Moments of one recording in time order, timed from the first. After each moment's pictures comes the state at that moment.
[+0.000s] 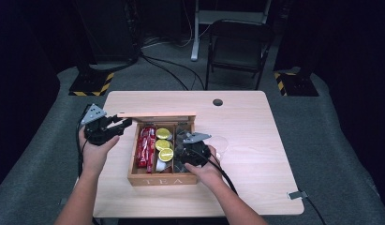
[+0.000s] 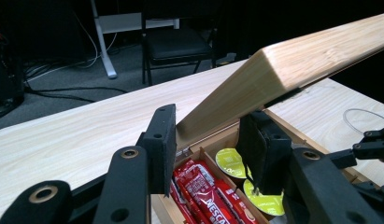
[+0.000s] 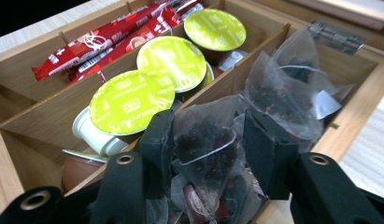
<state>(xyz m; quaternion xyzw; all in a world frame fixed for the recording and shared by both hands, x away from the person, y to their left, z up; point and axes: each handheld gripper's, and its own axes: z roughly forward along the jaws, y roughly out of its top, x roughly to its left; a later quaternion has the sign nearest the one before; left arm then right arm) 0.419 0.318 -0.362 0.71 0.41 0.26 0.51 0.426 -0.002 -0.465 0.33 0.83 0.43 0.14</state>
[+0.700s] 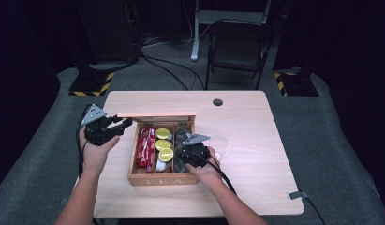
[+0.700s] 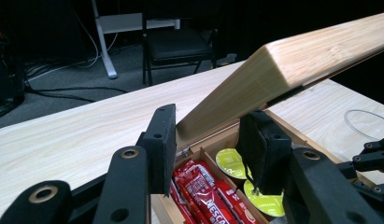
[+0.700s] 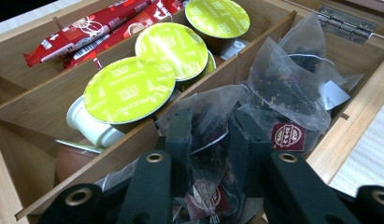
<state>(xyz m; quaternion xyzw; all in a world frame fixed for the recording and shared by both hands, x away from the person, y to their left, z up) 0.419 0.318 -0.363 0.71 0.41 0.26 0.51 0.425 -0.001 -0.470 0.32 0.84 0.42 0.14</state>
